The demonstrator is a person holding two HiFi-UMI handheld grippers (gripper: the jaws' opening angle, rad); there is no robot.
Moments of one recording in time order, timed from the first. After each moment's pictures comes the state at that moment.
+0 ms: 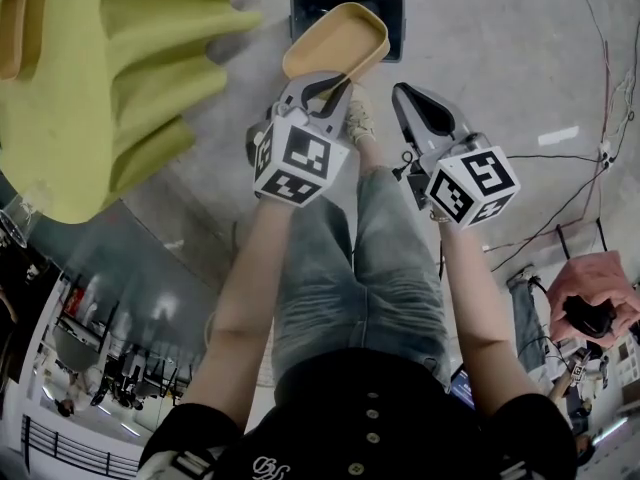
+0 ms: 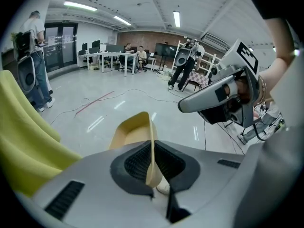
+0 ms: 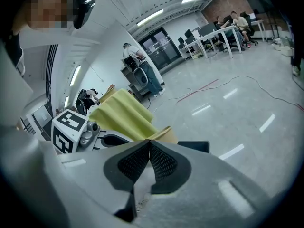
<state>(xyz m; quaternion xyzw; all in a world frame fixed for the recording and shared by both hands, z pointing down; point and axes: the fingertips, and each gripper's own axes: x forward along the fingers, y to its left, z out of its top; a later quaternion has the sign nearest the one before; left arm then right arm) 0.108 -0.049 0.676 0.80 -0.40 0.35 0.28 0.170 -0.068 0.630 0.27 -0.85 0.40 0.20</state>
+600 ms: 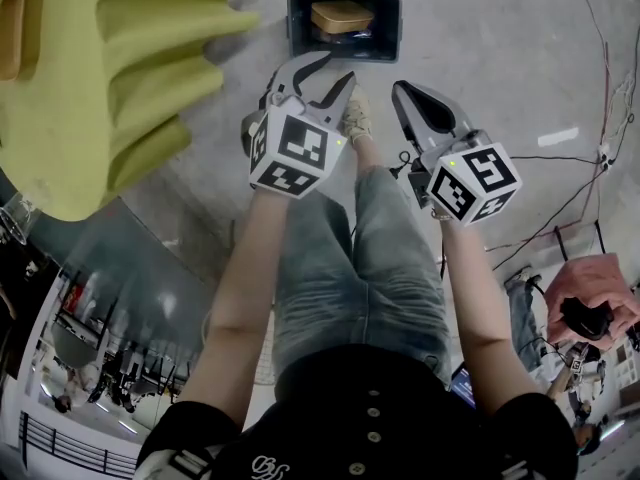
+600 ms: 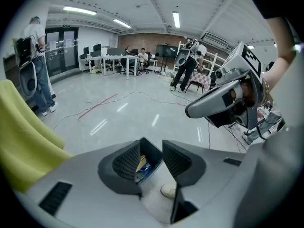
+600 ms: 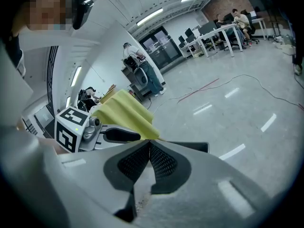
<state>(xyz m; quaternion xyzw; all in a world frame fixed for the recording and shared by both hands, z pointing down) 0.099 -0.073 0.665 0.80 -0.42 0.35 0.26 0.169 -0.076 0.625 0.26 -0.86 0.40 0.20</state>
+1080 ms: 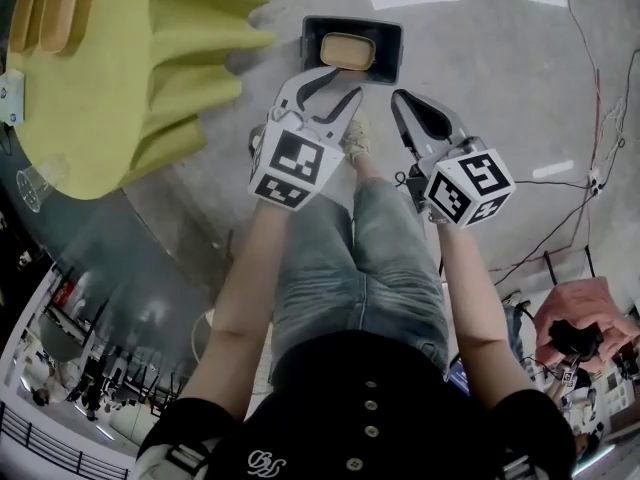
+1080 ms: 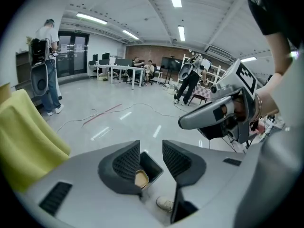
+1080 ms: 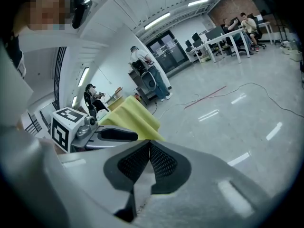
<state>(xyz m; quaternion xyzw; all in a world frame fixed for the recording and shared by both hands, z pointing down) 0.096 -0.085 0.597 0.81 -0.45 0.28 0.25 0.157 -0.093 0.575 0.23 -0.88 0.38 0.18</state>
